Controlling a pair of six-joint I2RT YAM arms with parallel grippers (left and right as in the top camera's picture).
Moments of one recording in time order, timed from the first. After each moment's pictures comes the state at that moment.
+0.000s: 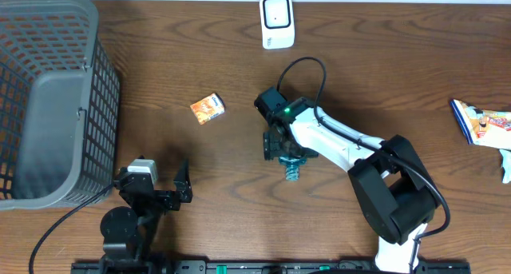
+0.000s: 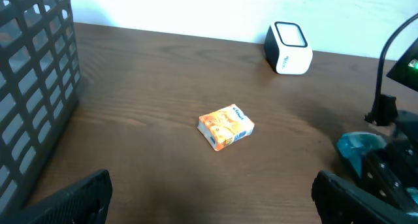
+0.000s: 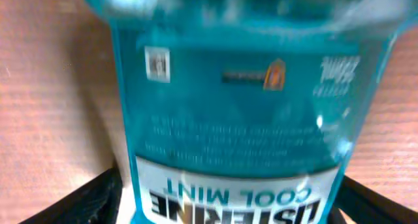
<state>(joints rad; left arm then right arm) -0.01 0.04 0.18 -0.40 0.15 -0.14 0.65 1.99 1.29 -0.86 0.07 0.63</state>
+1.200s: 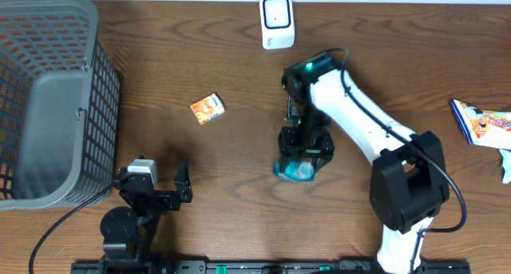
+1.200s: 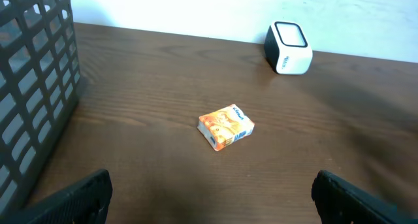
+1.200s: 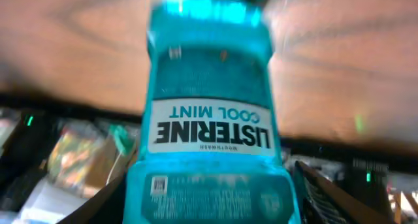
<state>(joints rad) -0.01 0.04 0.18 -0.40 0.15 -0.14 0.50 2.01 1.66 -1.64 -0.40 0.35</state>
